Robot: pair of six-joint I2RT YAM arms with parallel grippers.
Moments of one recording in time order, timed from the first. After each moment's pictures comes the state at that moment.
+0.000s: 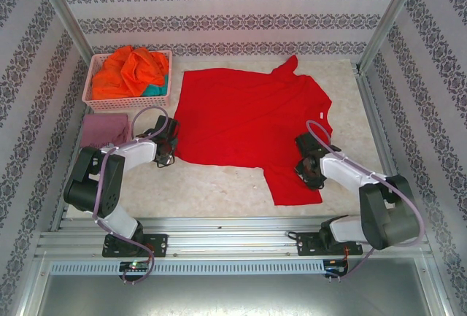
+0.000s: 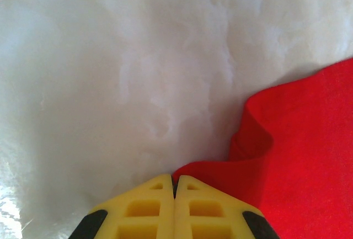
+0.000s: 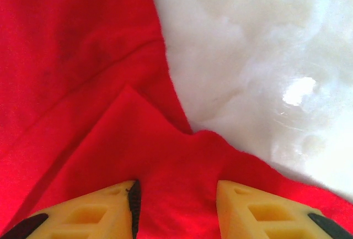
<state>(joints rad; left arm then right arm) -0.24 1.62 0.79 -0.29 -0.20 -1.41 0.28 1.35 0.63 -0.69 0.11 1.22</state>
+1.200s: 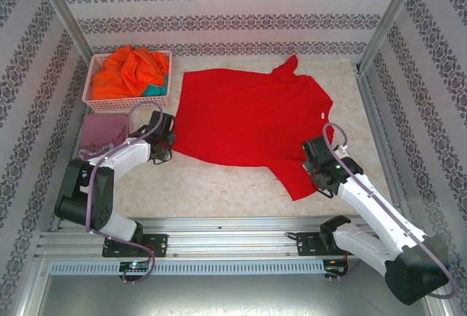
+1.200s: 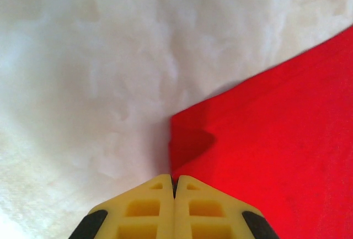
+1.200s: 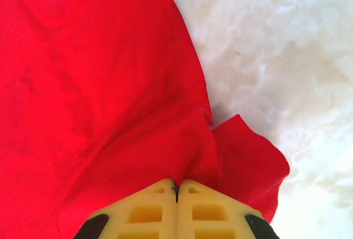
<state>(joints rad) -0.23 1.50 0.83 -0.36 -0.18 -1.37 0.39 0.92 0.67 -0.87 0.35 1.33</state>
